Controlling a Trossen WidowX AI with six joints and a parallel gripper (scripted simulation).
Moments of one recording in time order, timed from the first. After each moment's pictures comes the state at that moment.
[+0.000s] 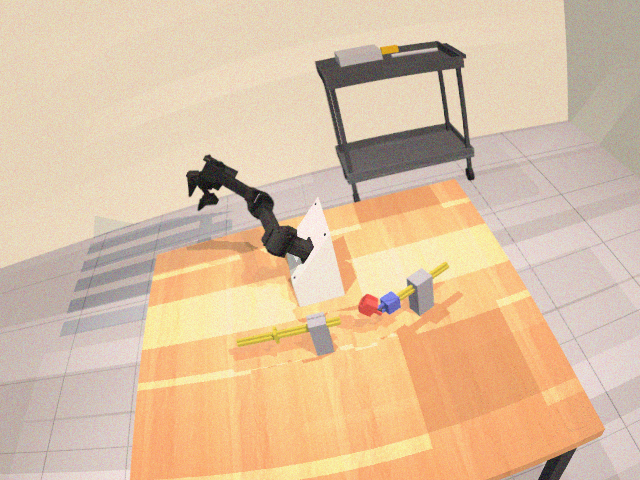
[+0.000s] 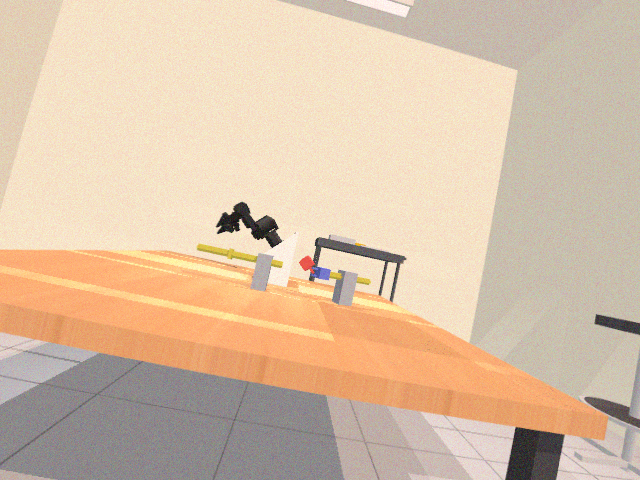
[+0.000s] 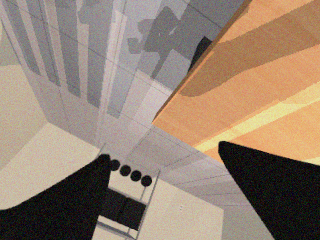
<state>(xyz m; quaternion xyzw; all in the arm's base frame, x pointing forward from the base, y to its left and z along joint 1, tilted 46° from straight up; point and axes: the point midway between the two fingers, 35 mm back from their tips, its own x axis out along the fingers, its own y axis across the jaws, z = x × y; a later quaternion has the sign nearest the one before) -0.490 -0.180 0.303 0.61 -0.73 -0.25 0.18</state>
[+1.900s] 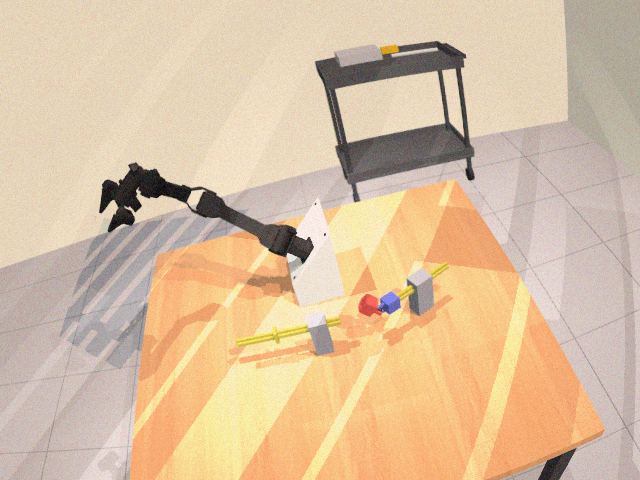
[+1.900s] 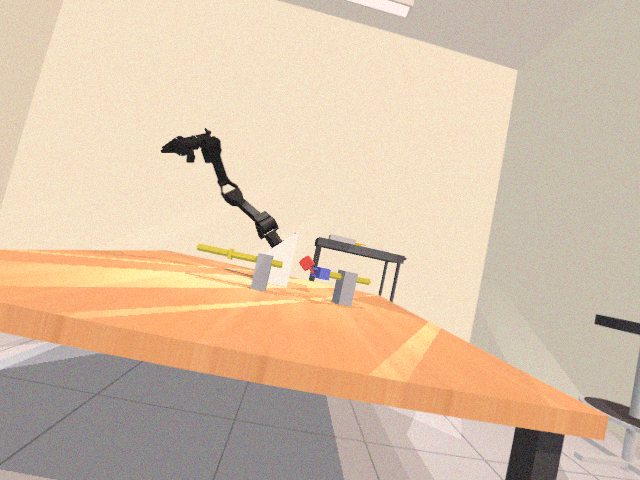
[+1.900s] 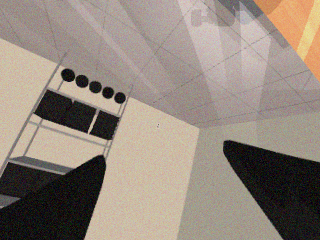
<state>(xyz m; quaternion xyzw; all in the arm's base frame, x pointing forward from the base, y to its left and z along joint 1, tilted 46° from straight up) -0.028 -0.157 0.621 0.67 -0.67 -0.12 0.29</state>
